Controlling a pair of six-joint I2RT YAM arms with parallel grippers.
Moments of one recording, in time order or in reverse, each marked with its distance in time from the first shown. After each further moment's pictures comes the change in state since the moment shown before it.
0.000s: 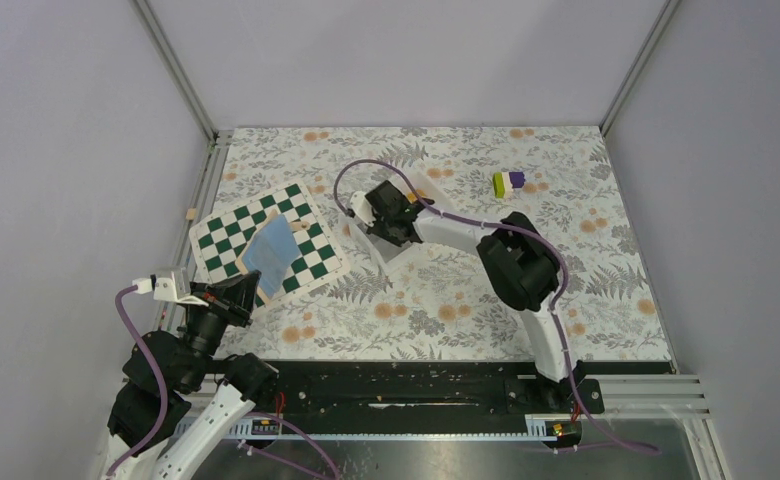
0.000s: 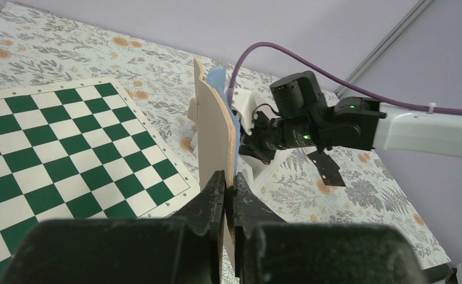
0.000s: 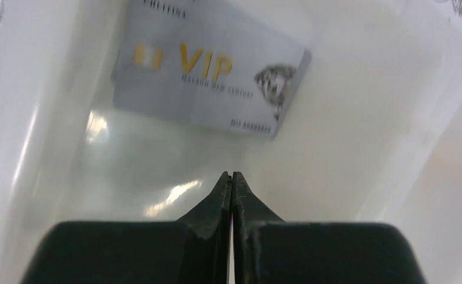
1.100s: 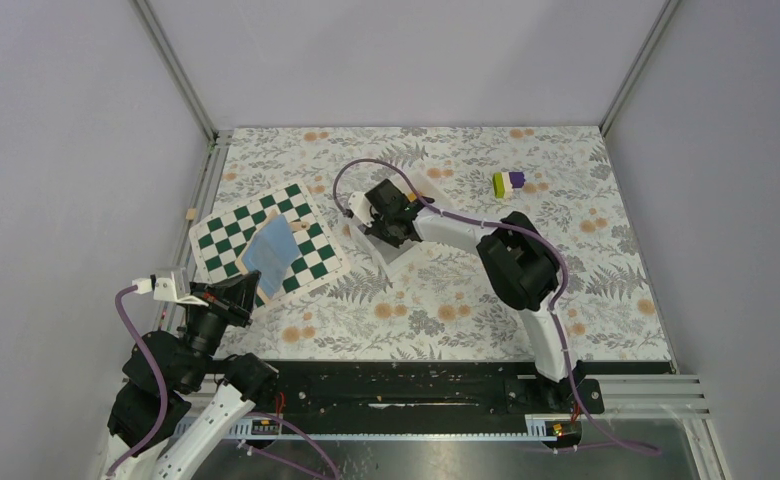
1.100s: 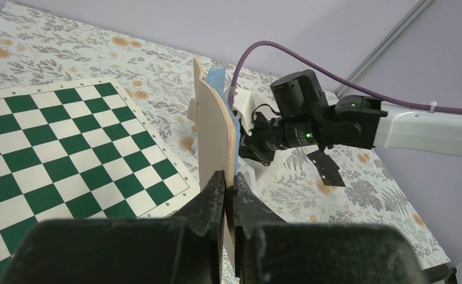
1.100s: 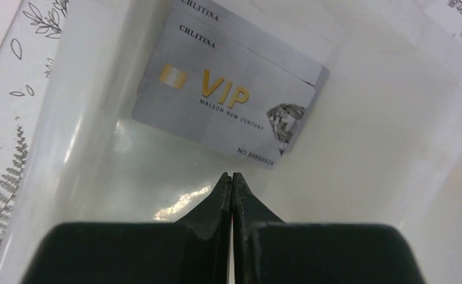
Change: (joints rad) left arm 0.000 0.000 0.000 0.000 0.000 -0.002; right arm -0.005 -0.046 -0.042 -0.015 -0.076 0.030
